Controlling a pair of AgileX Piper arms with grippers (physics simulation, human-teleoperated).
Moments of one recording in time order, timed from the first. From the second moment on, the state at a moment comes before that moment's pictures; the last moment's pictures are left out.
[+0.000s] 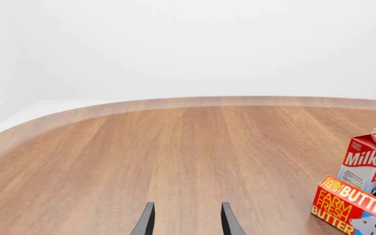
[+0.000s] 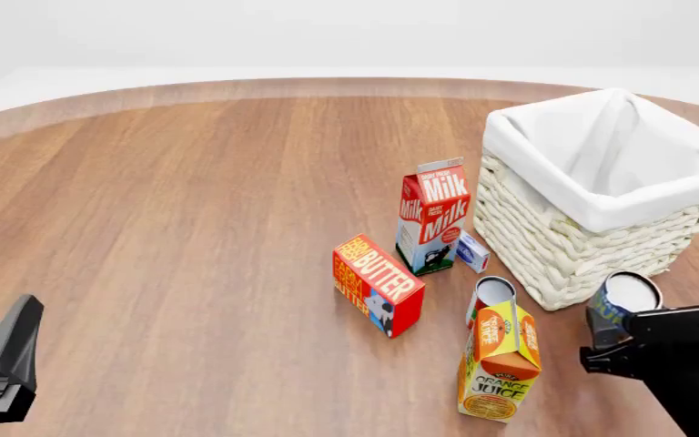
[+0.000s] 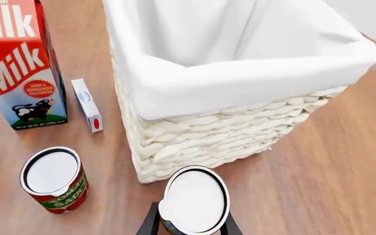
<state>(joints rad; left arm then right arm) 0.00 0.00 0.00 0.00 0.00 -0.12 1.51 0.00 -1.03 -0.24</state>
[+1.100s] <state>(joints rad) 0.00 0.00 0.00 0.00 0.00 -0.06 0.47 0.00 -0.14 -0.29</state>
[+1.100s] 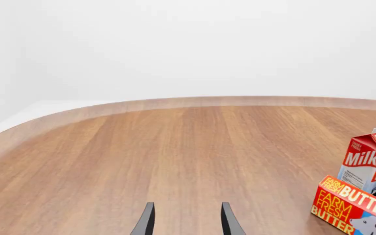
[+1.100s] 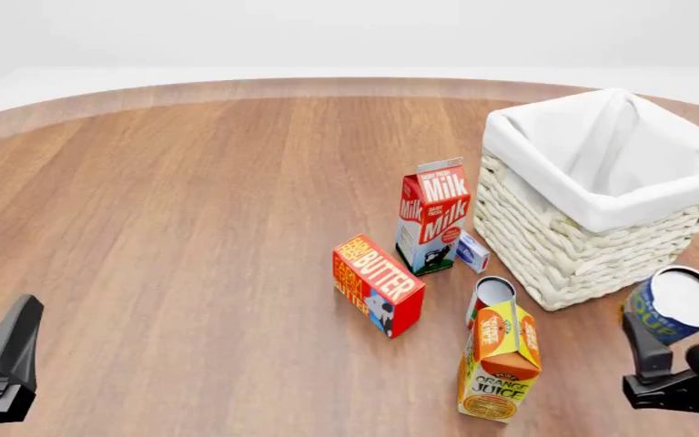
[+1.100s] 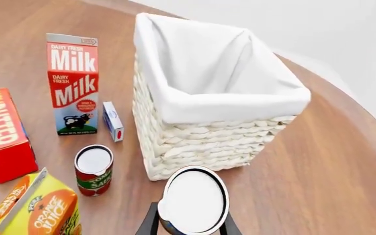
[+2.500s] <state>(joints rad) 0.00 0.00 0.00 0.00 0.00 -0.01 0.33 -0.28 0.05 -0.38</state>
